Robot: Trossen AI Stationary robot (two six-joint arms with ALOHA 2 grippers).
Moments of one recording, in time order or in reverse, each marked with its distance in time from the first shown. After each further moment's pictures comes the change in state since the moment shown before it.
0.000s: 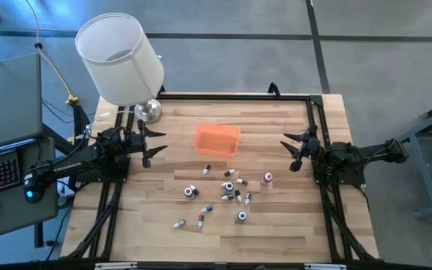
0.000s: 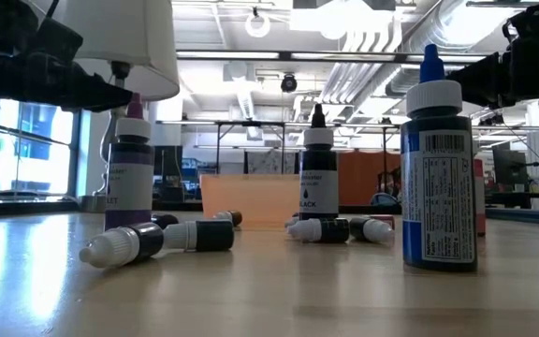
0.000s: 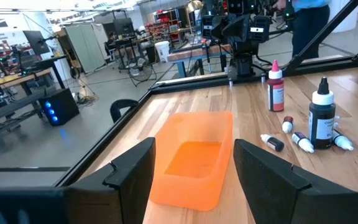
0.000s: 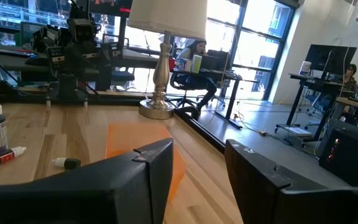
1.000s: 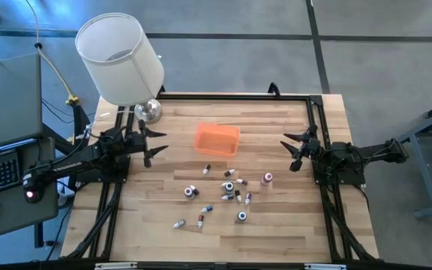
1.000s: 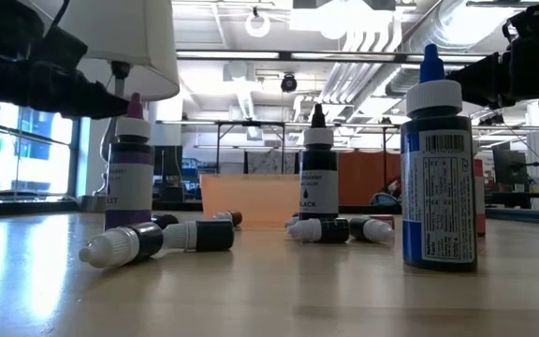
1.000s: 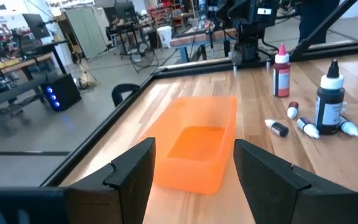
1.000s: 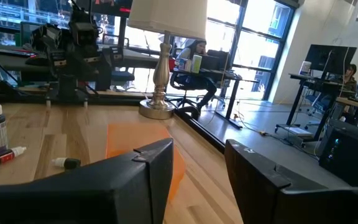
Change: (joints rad) left arm 0.013 0.034 0.000 -0.031 -0.013 0.000; right arm 0.000 0.000 0.000 0.000 0.000 0.000
